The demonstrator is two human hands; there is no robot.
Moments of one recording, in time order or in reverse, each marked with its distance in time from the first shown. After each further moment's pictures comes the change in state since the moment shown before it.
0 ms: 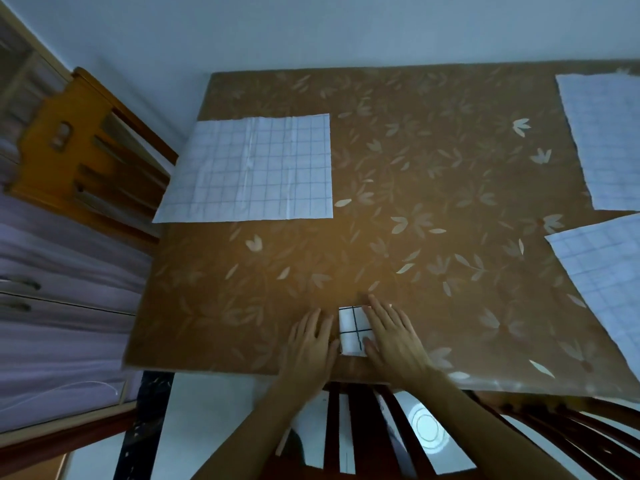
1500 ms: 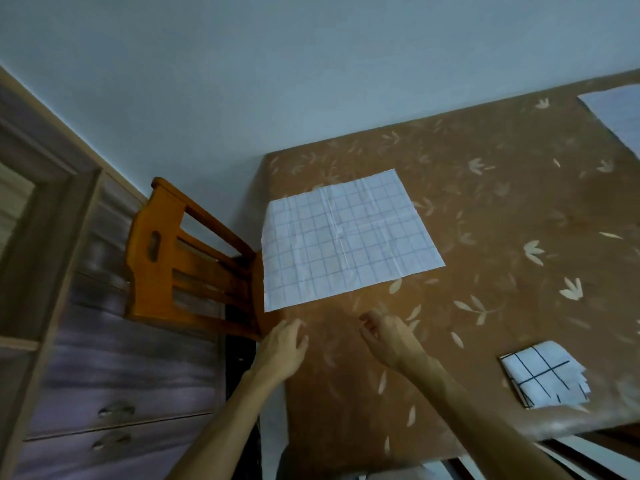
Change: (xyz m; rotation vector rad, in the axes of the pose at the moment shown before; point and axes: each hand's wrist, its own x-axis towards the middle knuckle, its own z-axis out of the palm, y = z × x) left_hand 0.069 -0.343 -0.201 -0.084 -0.098 -0.116; right_hand 0.235 -0.275 -0.039 0.479 0.108 0.356
